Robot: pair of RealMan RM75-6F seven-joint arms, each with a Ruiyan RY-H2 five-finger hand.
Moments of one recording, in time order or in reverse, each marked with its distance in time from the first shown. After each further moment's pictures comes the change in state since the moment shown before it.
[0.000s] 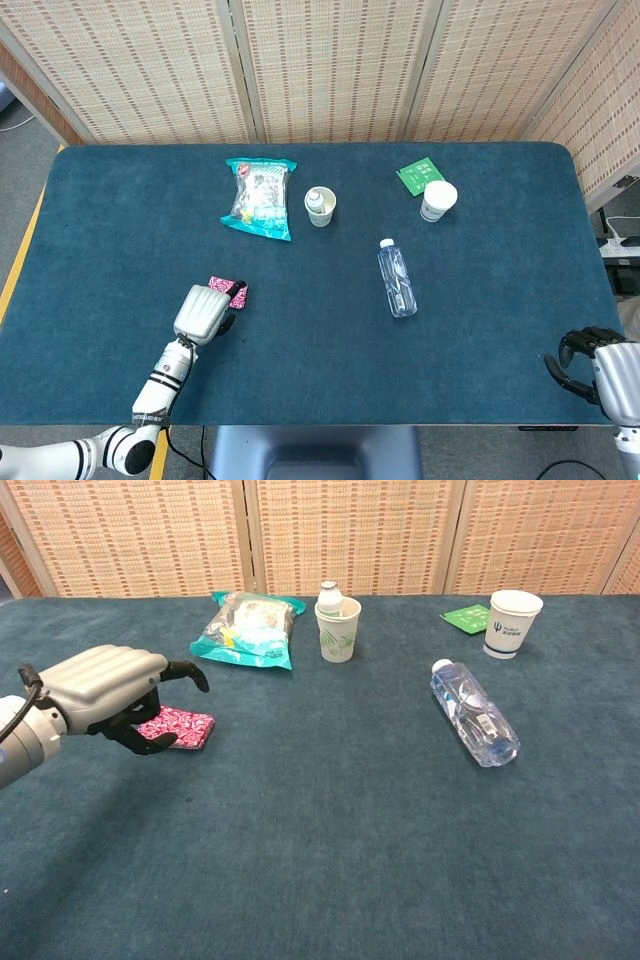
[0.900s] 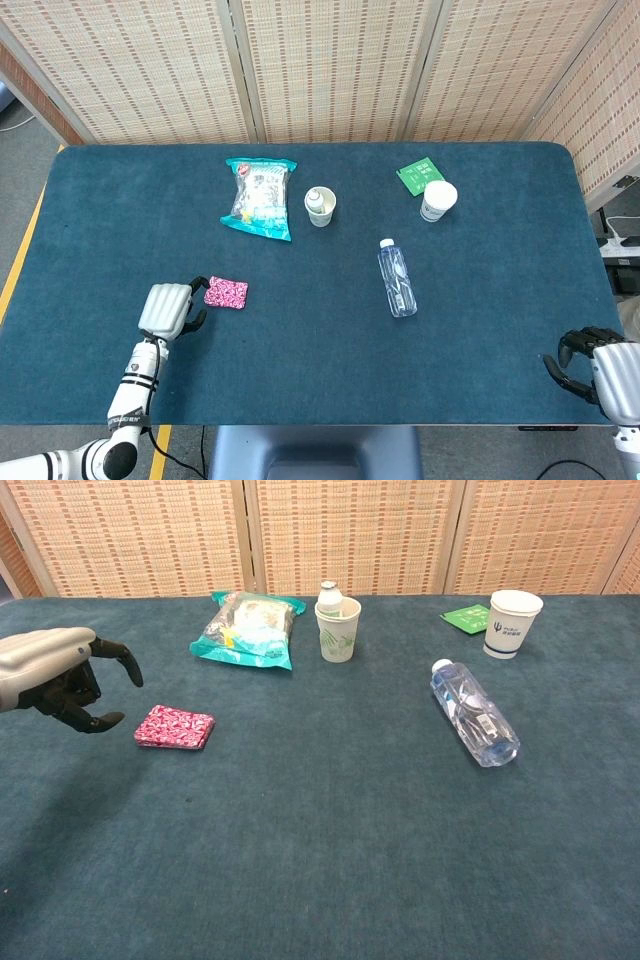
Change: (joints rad) left arm 0.088 0.115 -0.087 -0.197 -0.194 0.042 0.023; right arm 0.002 -0.001 -0.002 -0.001 0.000 -0.005 -0.005
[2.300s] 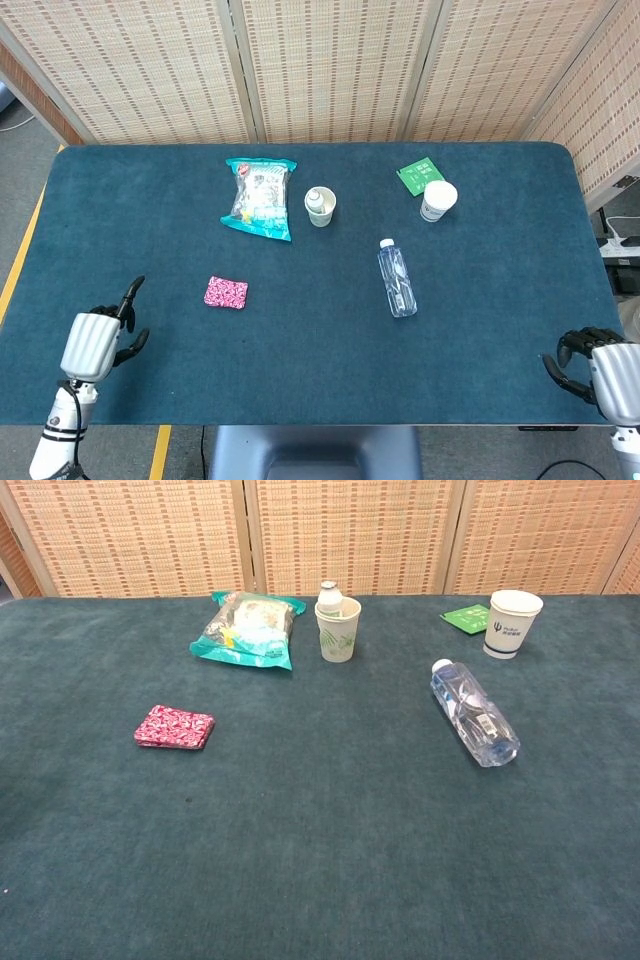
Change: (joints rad) left arm 0.279 0.114 0.112 0.211 0.573 0.315 -0.417; right arm -0.002 -0.015 0.002 0.003 0.004 0.004 -0.028
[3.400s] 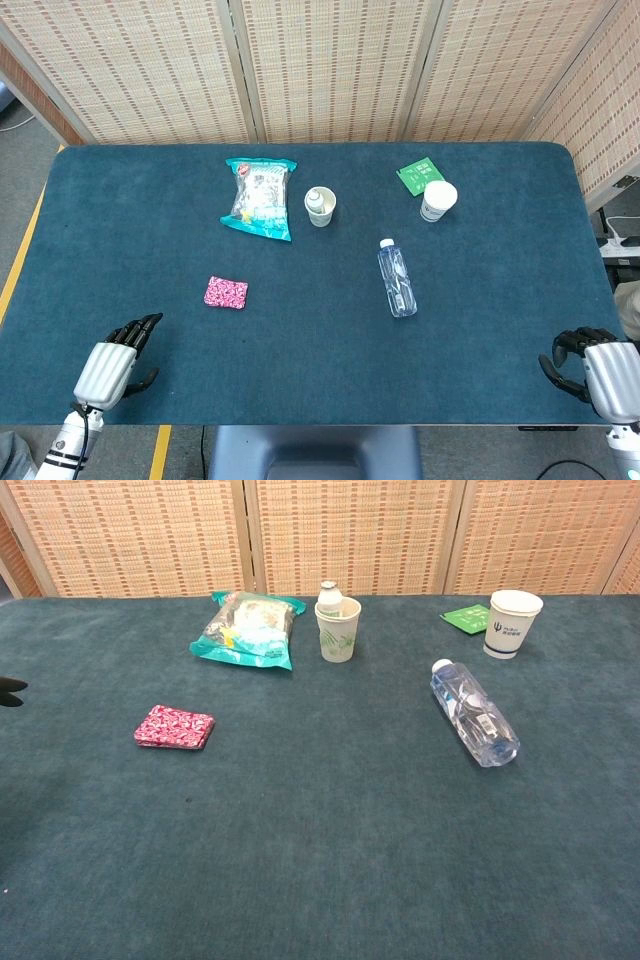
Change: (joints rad) left arm 0.046 0.069 0.122 -0.132 -0.026 -0.127 0.044; right arm 0.010 -0.007 -0.005 0.006 0.004 -0.020 -0.018
